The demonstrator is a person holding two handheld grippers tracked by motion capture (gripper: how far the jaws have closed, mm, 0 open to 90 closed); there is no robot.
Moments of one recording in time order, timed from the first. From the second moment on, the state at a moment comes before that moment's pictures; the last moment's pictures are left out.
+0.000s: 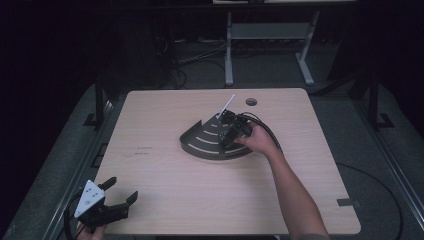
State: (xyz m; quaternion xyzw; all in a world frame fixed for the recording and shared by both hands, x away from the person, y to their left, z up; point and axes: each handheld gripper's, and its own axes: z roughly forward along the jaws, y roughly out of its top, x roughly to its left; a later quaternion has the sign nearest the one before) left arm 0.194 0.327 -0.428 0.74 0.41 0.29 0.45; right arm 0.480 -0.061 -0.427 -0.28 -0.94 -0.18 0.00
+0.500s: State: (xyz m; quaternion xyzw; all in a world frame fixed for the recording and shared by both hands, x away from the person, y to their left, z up) left arm 0.194 0.328 -0.428 0.74 0.41 0.29 0.45; right arm 0.483 -0.053 -0.431 -0.28 -0.94 -0.19 0.01
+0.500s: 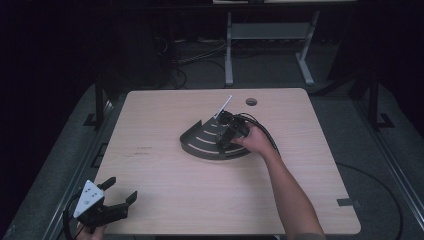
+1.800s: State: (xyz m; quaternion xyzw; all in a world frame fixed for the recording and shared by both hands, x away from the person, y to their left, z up) left arm 0.195 0.327 -0.428 0.74 0.41 0.29 0.45; right arm 0.479 -0.054 -0.425 -0.28 -0.94 -0.19 0.00
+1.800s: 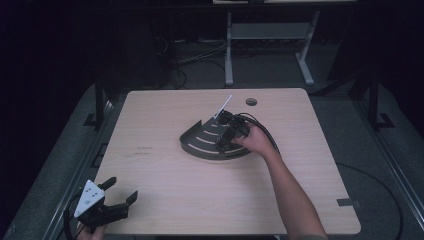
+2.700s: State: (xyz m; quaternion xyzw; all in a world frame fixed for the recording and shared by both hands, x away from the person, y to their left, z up) left arm 0.194 0.326 -0.428 0.74 0.41 0.29 0.45; right arm 0.462 -0.075 -0.396 -0.28 -0.93 -0.23 -0.01
